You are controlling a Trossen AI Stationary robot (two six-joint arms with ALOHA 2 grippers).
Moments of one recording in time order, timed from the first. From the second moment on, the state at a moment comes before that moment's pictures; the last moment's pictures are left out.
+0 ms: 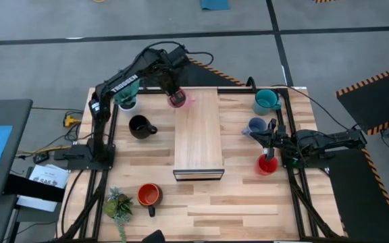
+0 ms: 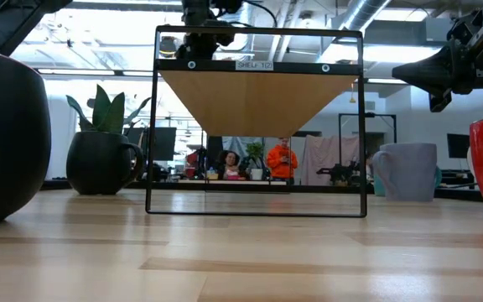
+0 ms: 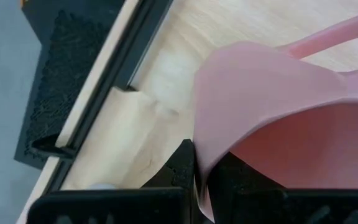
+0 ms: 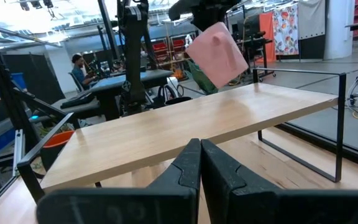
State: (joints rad) left arm 0.51 2.00 2.30 -1.50 -0.11 -0.01; right arm 0.16 0.00 0.01 0.09 0.45 0.17
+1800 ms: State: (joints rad) left arm 0.50 2.05 2.34 -1.38 -0.14 0.09; right arm 0.16 0.00 0.01 0.09 0.45 0.17
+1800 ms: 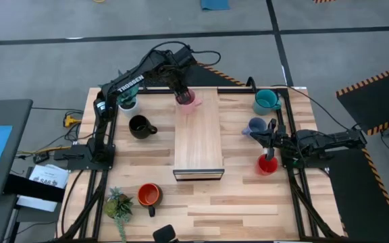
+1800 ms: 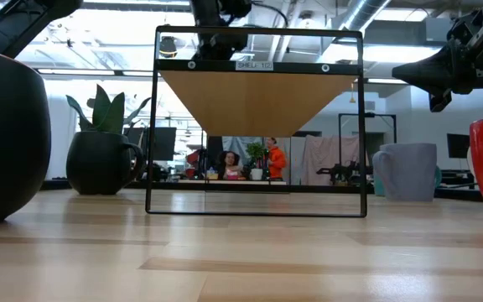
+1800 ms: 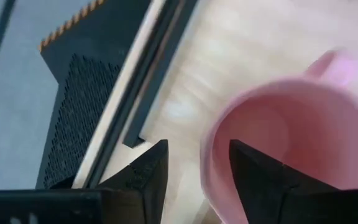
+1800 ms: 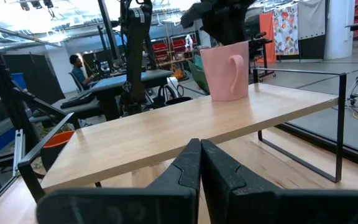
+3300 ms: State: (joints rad) left arm 0.42 0.68 0.55 0.31 0.29 0.12; right arm 0.16 0.00 0.01 0.09 0.45 0.17
